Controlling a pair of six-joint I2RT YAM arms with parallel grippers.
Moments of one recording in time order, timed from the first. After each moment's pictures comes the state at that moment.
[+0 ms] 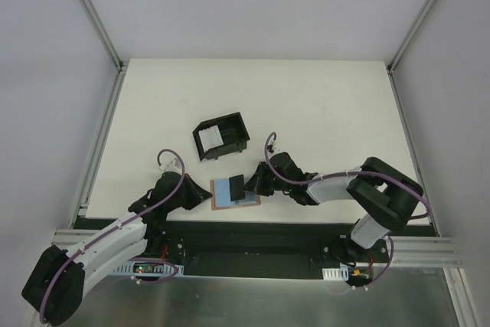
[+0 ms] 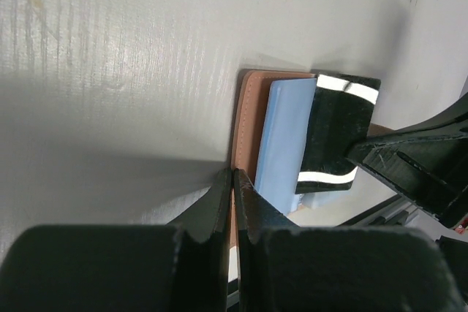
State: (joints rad) left arm -0.56 0.69 0.06 -0.05 0.10 -1.10; right arm 0.93 1.61 0.54 0.44 -0.18 1.07
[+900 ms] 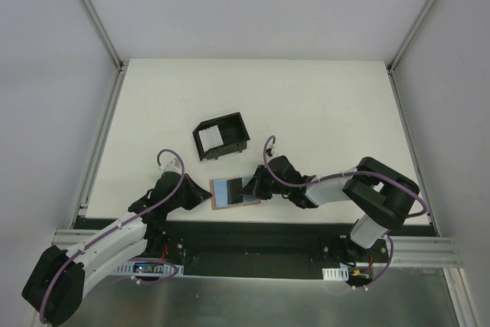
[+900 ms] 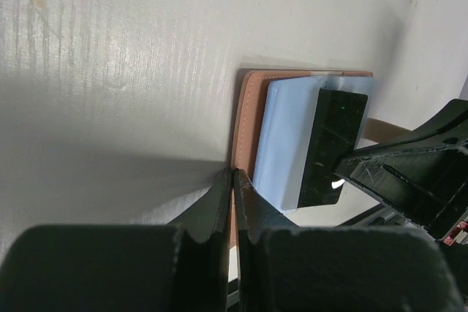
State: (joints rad) left arm -0.56 0.69 0.06 -0.05 0.10 -1.10; right arm 0.96 1.65 0.51 0.51 -0.19 1.14
